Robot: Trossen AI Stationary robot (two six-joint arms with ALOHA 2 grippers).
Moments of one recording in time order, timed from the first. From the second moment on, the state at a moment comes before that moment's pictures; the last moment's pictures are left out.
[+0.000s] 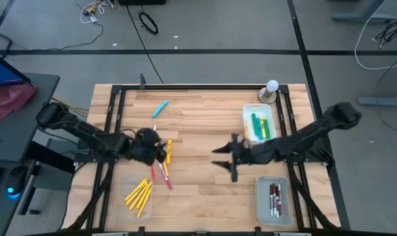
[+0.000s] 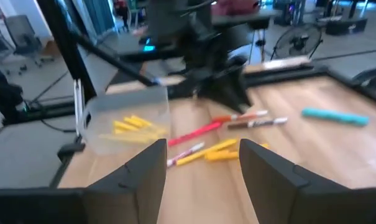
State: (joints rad) left arm -0.34 1.20 0.58 -0.37 -0.70 -1.06; right arm 0.40 1.35 0.69 0.43 0.43 0.23
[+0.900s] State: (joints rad) left arm -0.11 1.52 0.58 -0.49 -0.63 -1.21; right arm 0.40 1.68 0.69 0.79 0.43 0.23
